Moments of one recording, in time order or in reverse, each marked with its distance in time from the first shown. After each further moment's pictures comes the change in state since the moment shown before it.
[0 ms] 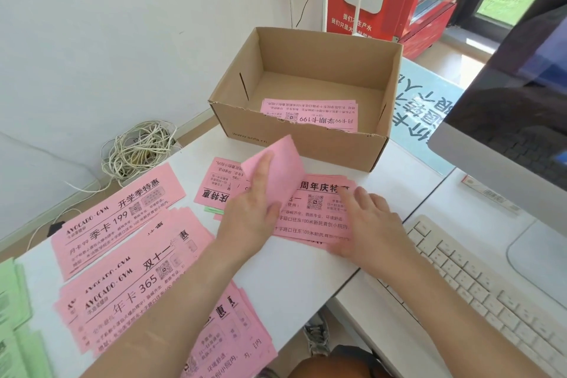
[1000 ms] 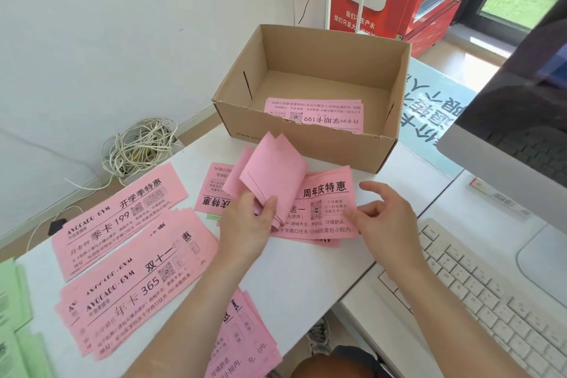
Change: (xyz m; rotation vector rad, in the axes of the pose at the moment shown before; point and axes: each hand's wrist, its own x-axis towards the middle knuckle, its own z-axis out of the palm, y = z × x) left_hand -0.004 -0.006 0.008 -0.245 0.095 -0.423; right_hand 0.005 -0.004 -0.002 0.877 0.269 0.307
